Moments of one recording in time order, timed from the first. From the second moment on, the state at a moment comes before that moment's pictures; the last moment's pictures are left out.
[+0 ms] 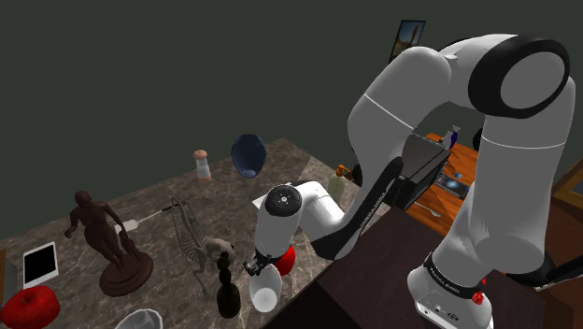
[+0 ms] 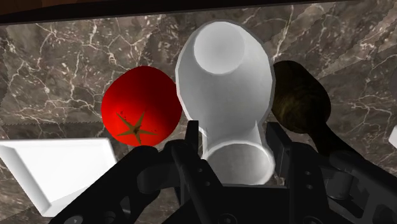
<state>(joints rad) 0.29 0.33 0.45 -2.40 -0.78 2.71 1.51</state>
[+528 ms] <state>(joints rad) 0.30 0.33 0.45 -2.40 -0.78 2.72 1.51</state>
